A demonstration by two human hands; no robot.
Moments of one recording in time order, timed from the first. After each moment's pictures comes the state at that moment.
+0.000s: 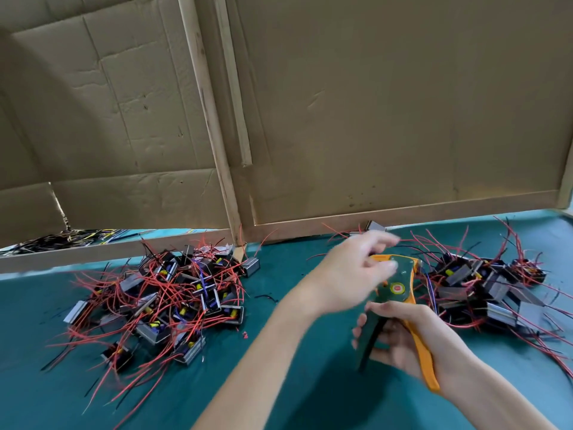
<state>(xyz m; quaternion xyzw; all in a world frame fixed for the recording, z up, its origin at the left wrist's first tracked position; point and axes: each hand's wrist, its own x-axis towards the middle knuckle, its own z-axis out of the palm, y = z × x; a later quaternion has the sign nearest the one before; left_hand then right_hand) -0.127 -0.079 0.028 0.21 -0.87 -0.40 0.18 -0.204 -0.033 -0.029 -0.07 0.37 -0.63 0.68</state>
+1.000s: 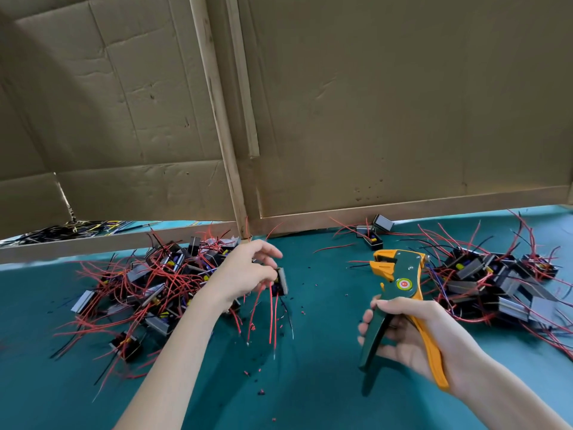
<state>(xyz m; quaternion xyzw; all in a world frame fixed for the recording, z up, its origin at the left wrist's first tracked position) -0.027 -0.169 -0.007 0.43 -0.75 -0.44 0.24 -0.235 -0.002 -0.074 -0.17 0.42 -0.64 0.62</state>
